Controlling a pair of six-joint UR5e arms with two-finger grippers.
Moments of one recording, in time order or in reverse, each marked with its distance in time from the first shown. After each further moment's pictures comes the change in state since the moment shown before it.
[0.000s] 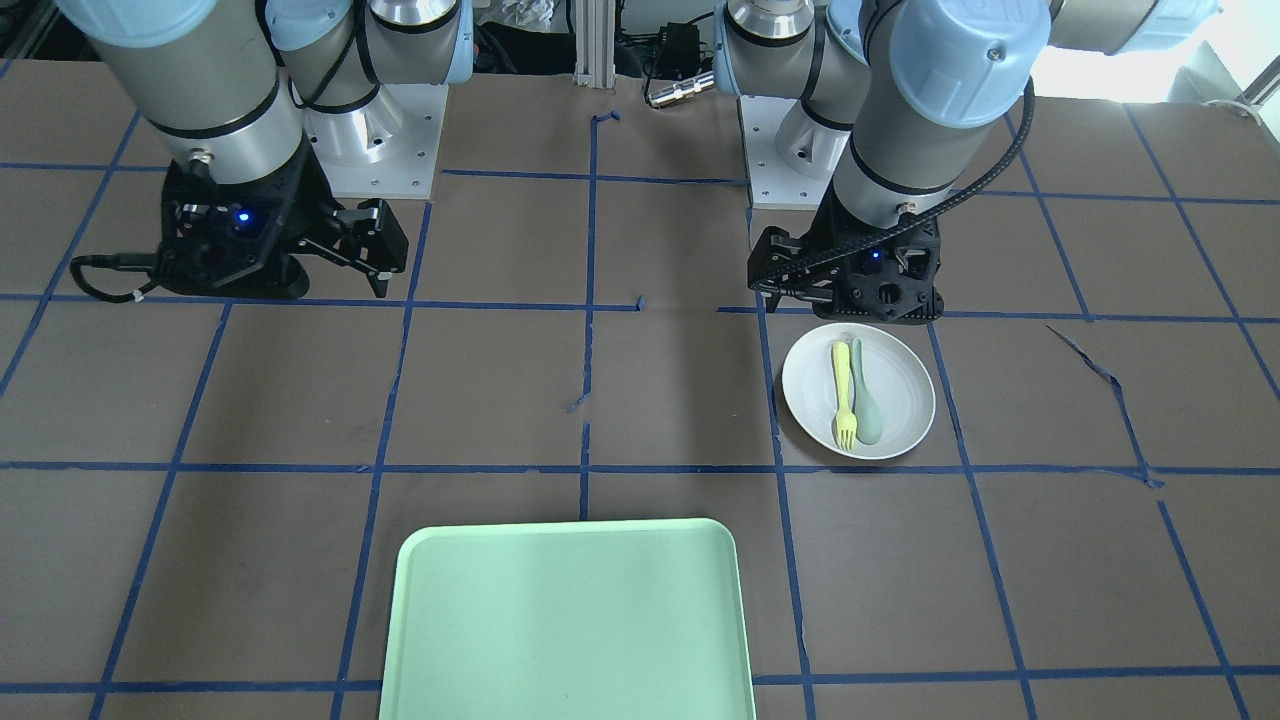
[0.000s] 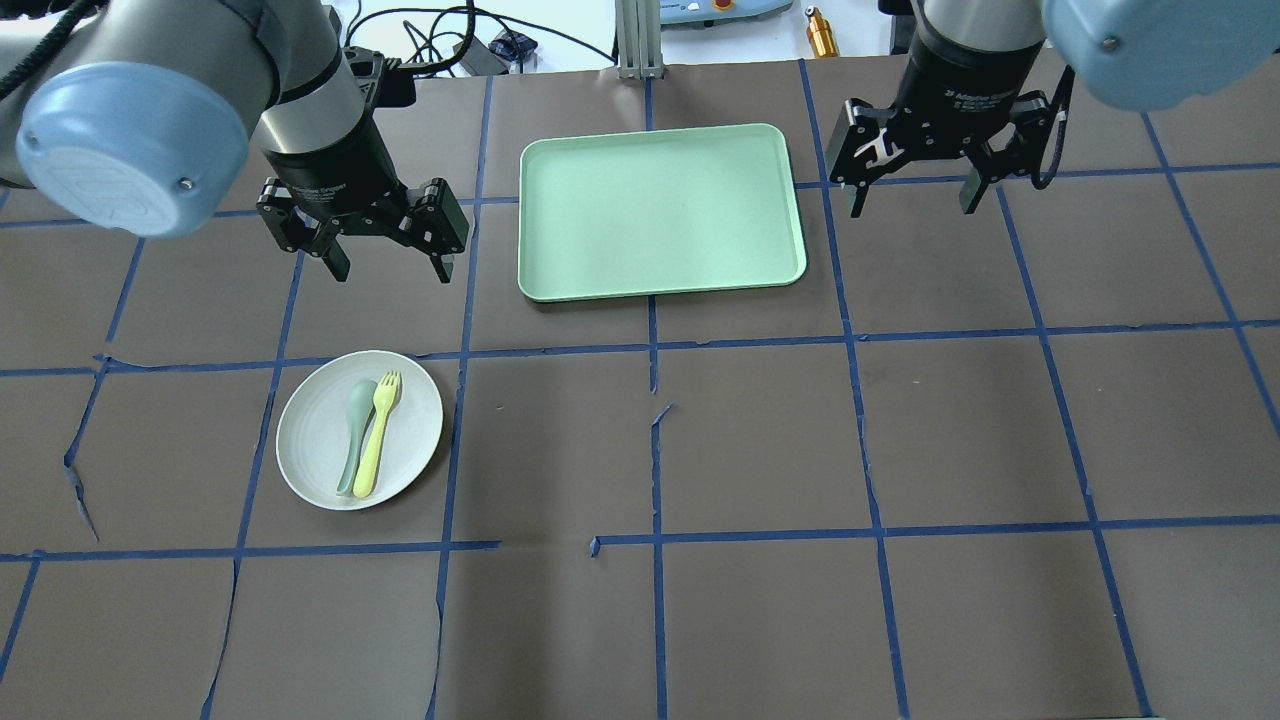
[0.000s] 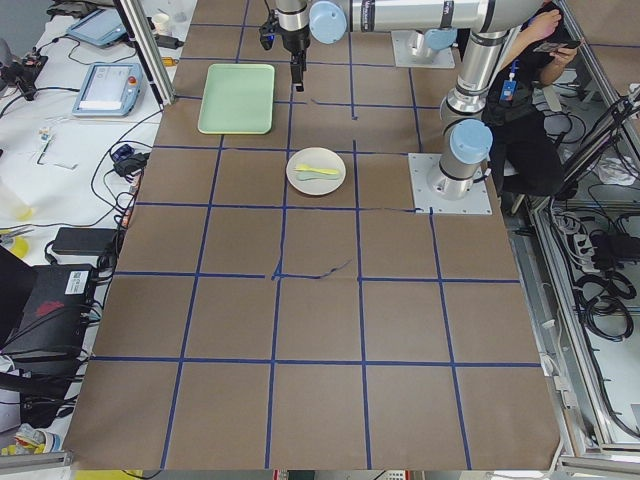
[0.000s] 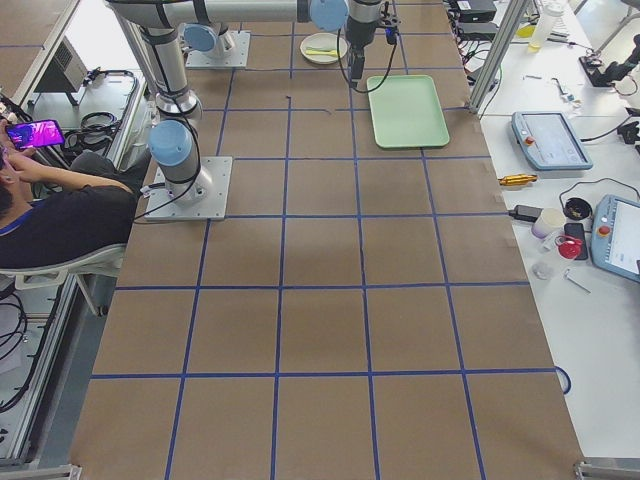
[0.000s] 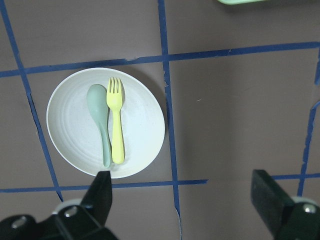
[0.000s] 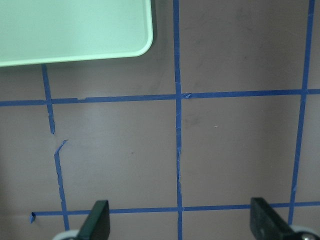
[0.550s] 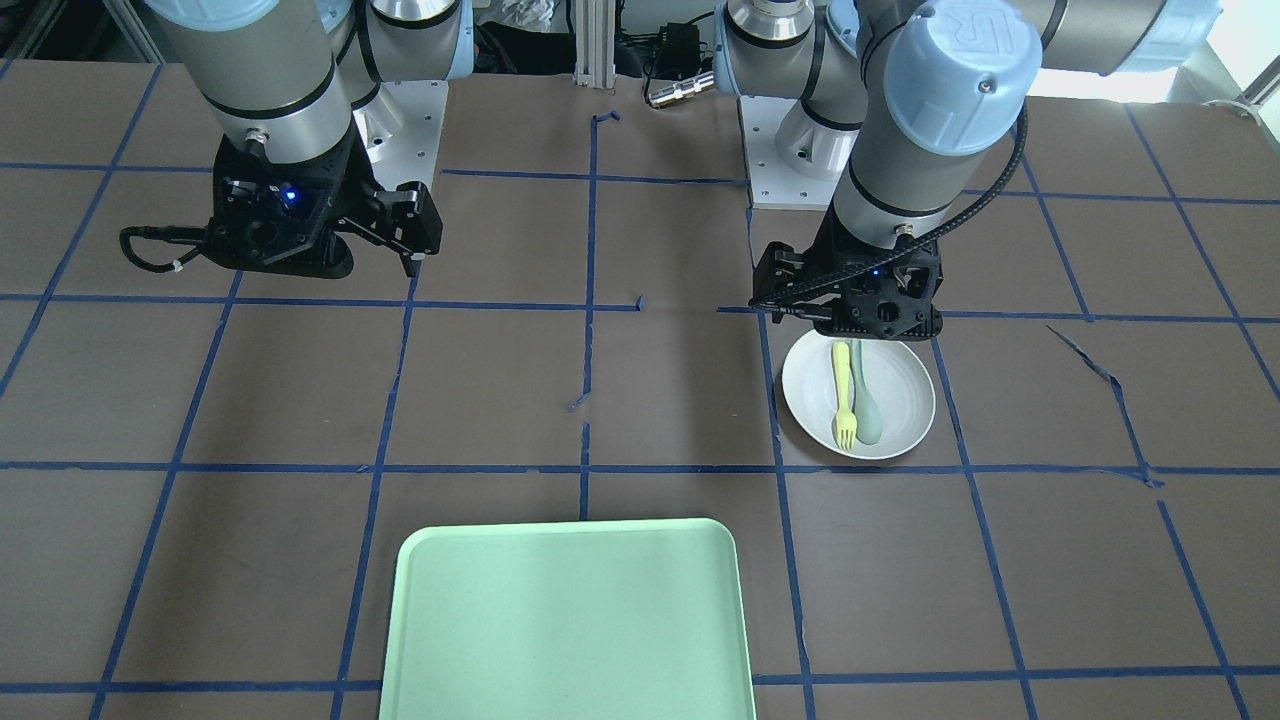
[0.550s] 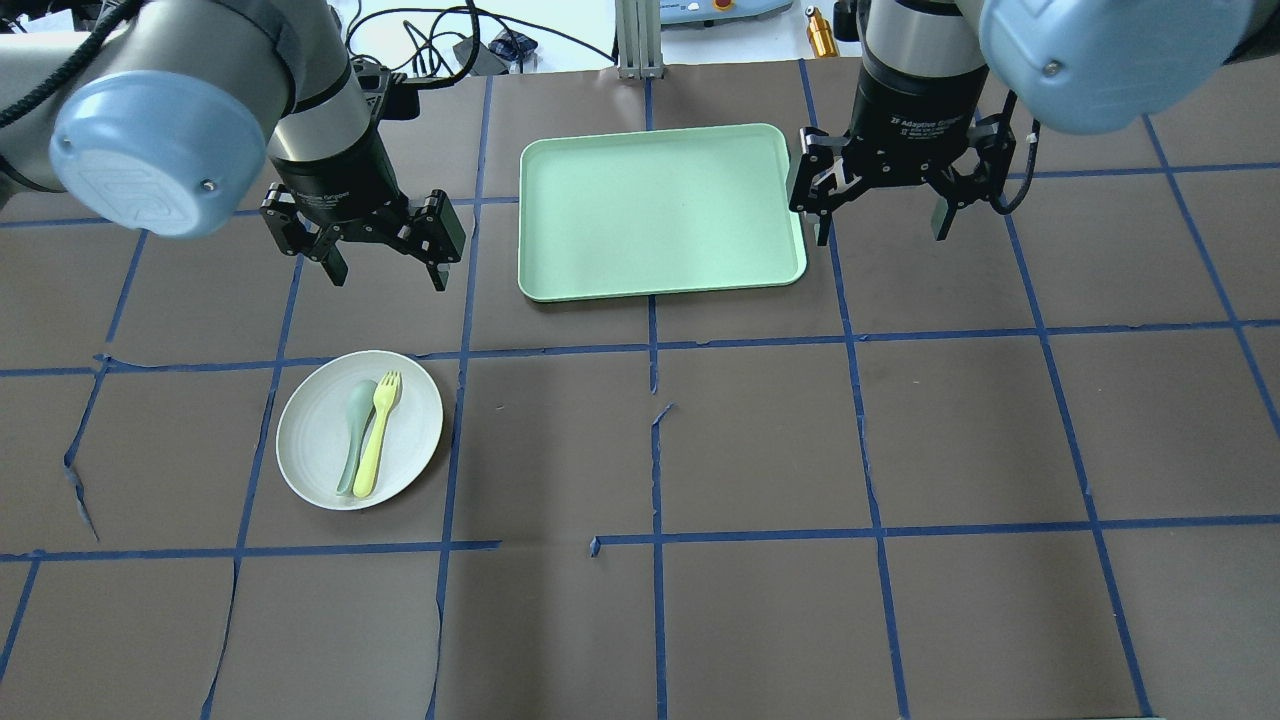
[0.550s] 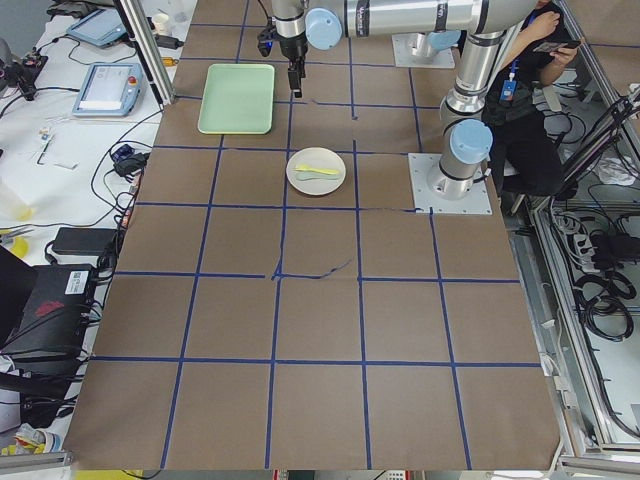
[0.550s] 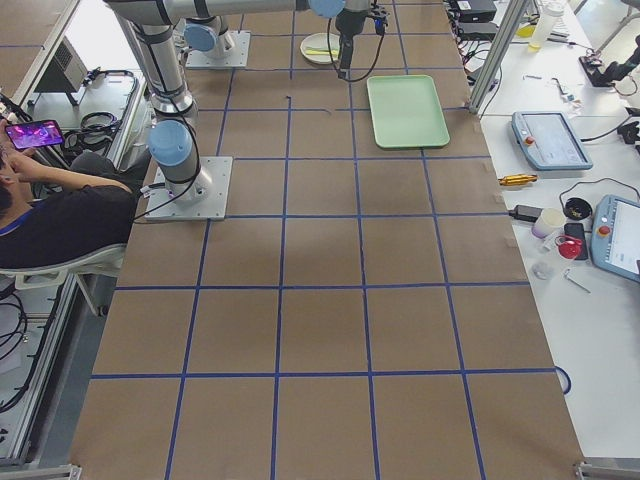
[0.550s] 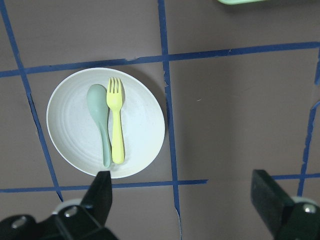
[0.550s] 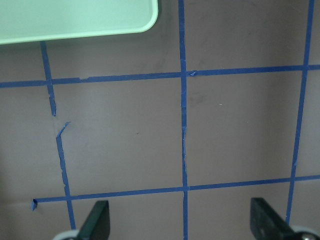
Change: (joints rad) left arm 0.004 -0.035 -0.012 0.011 0.029 0.031; right arm 0.107 -0.008 -0.006 0.048 -0.070 0.113
